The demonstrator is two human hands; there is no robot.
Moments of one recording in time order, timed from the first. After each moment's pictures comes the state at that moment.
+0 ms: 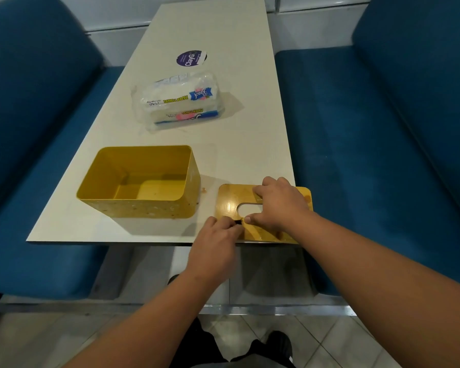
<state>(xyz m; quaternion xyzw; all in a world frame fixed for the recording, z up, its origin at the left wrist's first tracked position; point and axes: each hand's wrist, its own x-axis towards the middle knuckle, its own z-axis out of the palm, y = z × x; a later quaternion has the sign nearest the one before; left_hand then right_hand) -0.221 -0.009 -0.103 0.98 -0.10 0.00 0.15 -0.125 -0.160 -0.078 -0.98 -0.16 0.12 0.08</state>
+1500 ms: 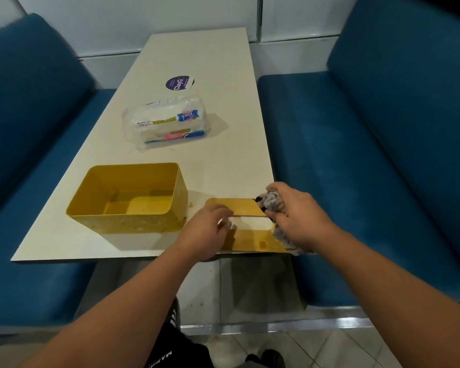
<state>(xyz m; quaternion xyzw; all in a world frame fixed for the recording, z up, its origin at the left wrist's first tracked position) -0.170 -0.006 -0.080 0.96 -0.07 -0.06 0.25 -0.162 -0.222 -0.026 -0.94 -0.09 0.09 0.32</state>
